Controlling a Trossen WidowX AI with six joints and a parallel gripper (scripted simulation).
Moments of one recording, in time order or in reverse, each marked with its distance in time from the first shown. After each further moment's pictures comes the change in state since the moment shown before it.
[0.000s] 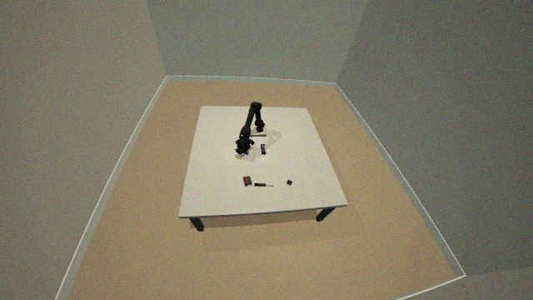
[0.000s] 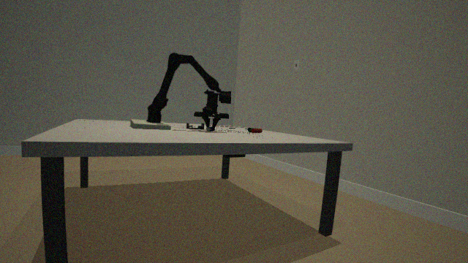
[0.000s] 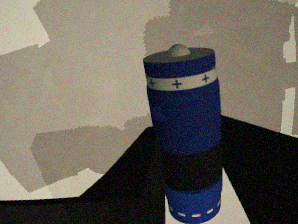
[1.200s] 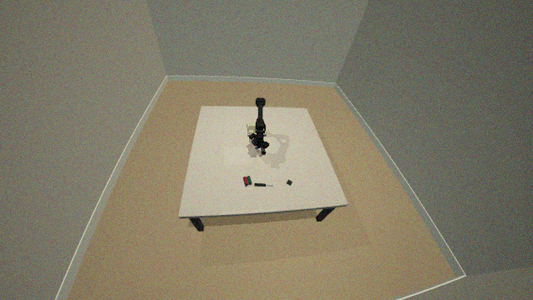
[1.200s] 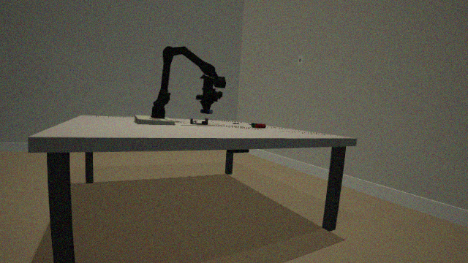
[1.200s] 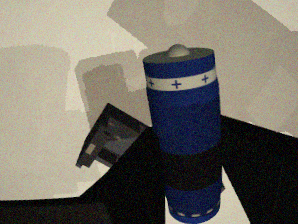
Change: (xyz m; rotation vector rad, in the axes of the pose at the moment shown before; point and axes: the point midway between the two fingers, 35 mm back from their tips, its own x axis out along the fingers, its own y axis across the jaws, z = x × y) arm -0.070 -0.086 -0.082 -1.550 0.028 0.008
